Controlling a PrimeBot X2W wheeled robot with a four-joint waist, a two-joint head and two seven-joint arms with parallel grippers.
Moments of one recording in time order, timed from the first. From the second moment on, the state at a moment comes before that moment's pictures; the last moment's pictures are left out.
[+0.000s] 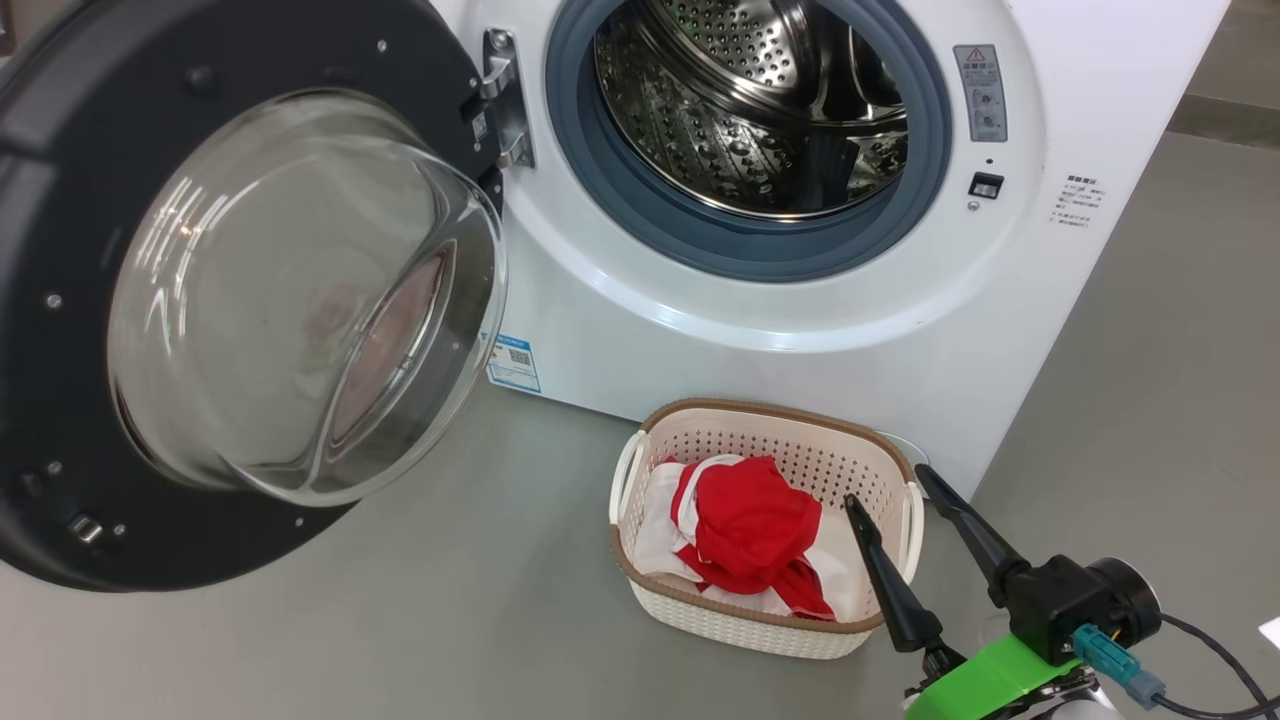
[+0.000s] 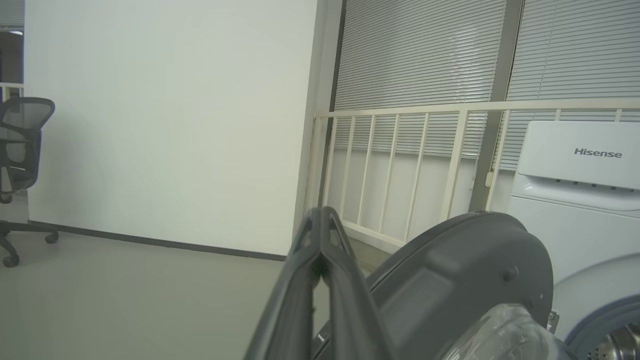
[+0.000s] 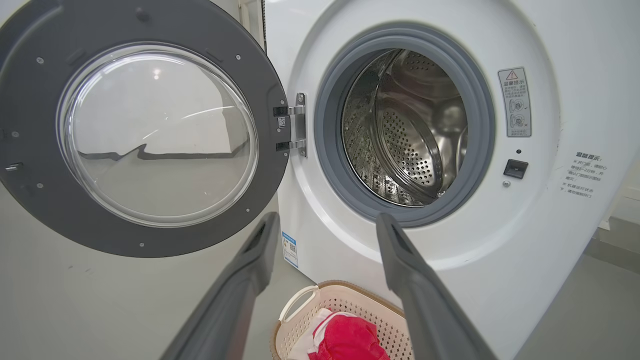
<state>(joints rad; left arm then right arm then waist) -0.47 0.31 0.32 0.17 -0.32 0.22 -0.05 -0.05 -0.07 0.18 0.20 0.17 0.13 -0.26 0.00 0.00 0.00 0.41</state>
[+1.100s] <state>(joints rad) -0.83 0.35 0.54 0.84 -0.83 0.04 0.46 -0.07 -0.12 0.26 0.24 0.25 0.13 -0.26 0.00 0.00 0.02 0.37</state>
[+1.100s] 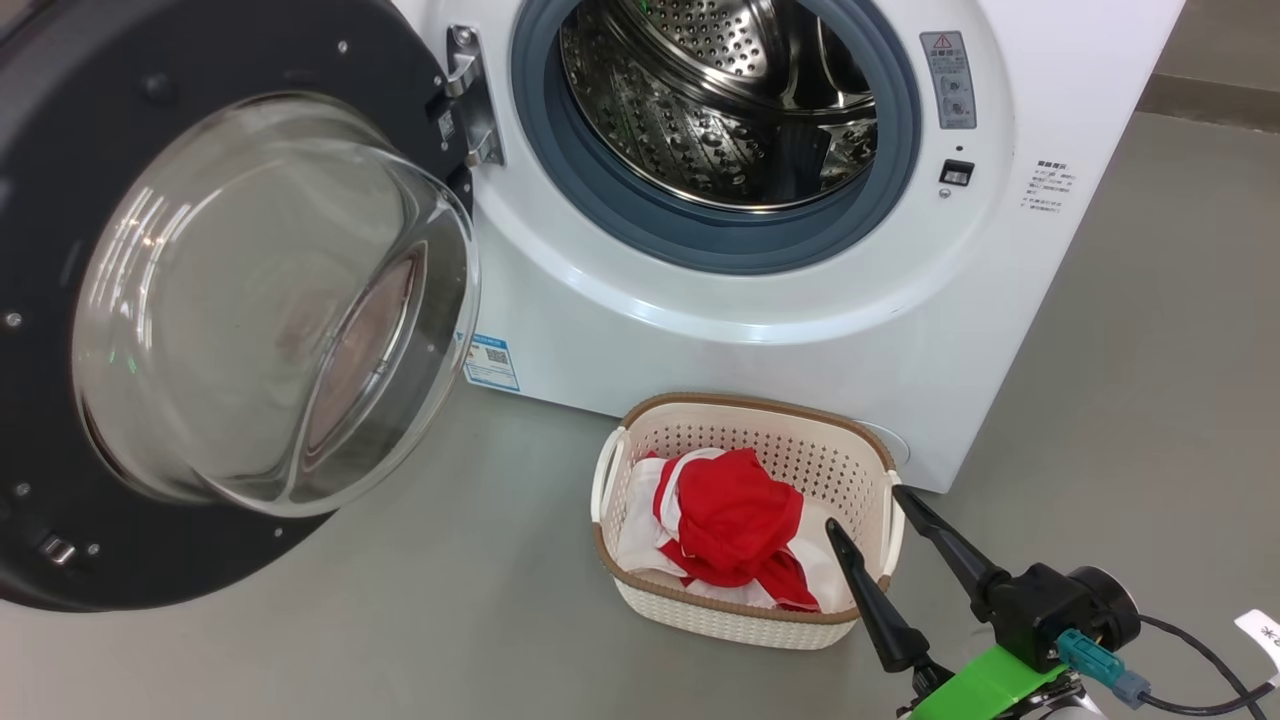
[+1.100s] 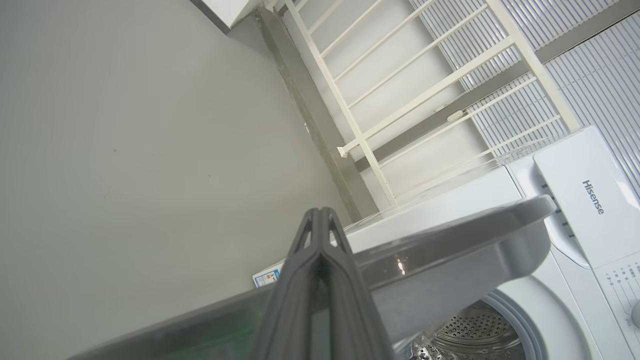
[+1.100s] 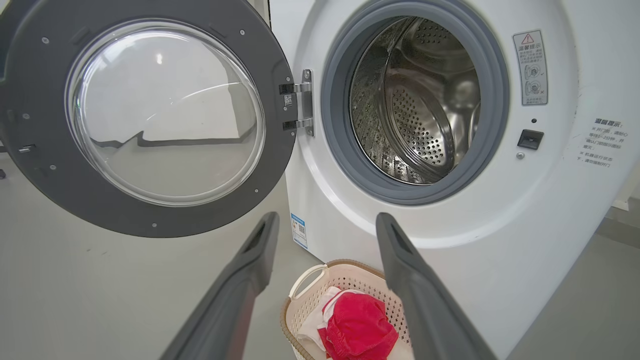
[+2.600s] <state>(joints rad) -0.59 0.04 0.63 0.27 -1.19 0.14 0.78 -0.07 -0.09 0.26 0.25 0.25 0.13 -0.26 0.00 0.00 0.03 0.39</state>
